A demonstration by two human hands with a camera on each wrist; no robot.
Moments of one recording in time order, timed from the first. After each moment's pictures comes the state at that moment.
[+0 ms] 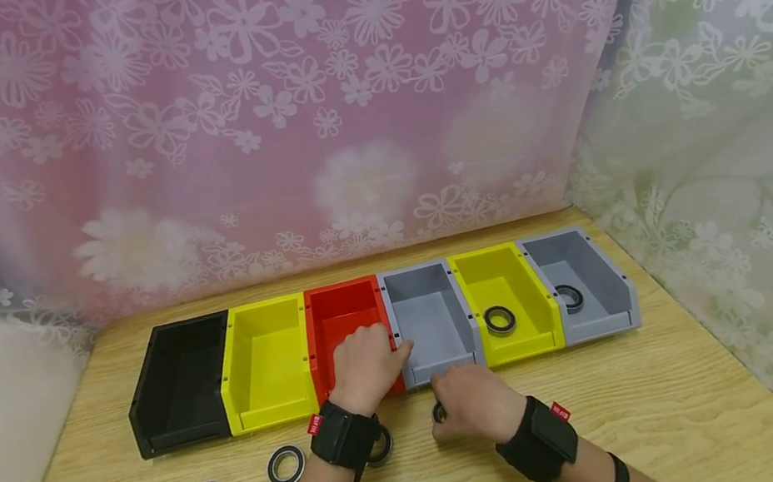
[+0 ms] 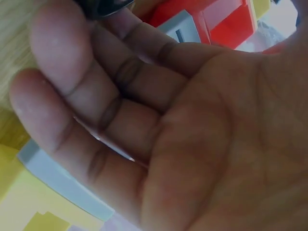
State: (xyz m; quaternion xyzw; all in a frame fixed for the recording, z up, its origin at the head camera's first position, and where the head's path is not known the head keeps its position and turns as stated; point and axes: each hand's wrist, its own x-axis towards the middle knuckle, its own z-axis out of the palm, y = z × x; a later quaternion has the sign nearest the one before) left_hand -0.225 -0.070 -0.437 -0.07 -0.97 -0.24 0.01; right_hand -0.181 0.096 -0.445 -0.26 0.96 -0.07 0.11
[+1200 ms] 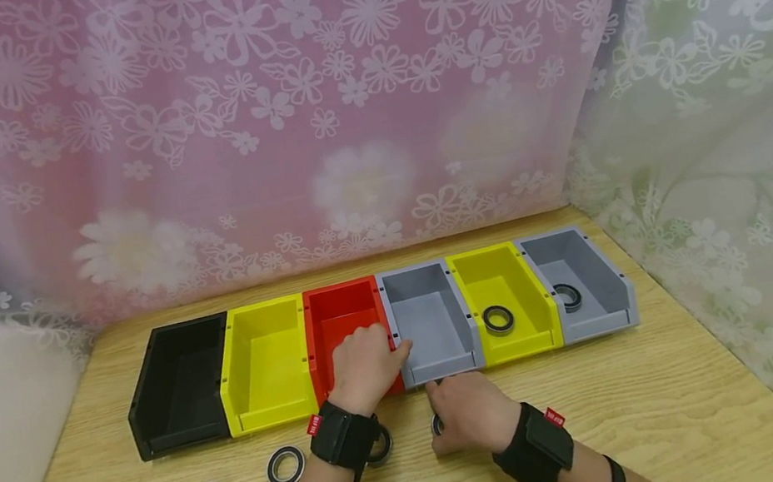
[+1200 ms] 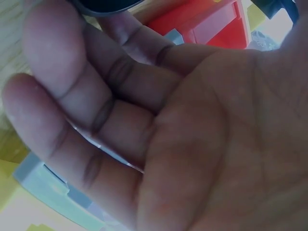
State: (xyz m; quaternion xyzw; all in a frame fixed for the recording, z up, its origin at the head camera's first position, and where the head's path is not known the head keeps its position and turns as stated) left_hand -0.225 -0.069 -0.437 -0.07 -0.97 -0.25 0.00; right_hand -0.172 0.090 -0.447 -0.28 0.95 -0.01 0.09
